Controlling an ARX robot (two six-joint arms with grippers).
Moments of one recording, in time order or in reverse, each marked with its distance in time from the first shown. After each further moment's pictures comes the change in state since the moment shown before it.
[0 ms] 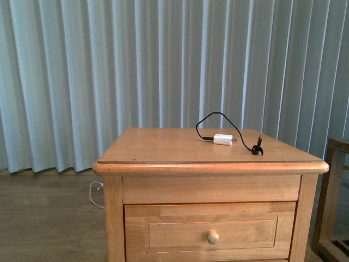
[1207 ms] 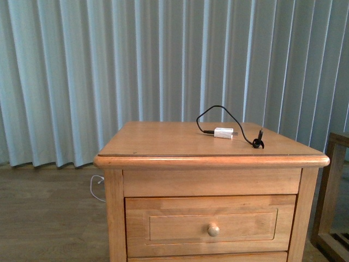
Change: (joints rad) left arm 0.000 0.000 0.000 -0.001 0.000 0.000; right arm -0.140 -0.574 -0.074 -0.484 -0.134 -0.001
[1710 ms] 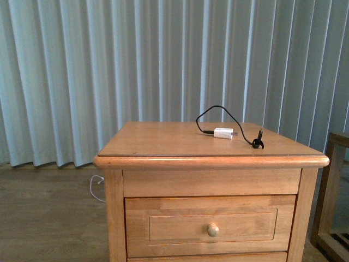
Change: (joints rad) left arm 0.000 0.000 0.000 0.000 0.000 0.000; right arm 0.000 -0.002 0.000 -0.005 0.000 -0.002
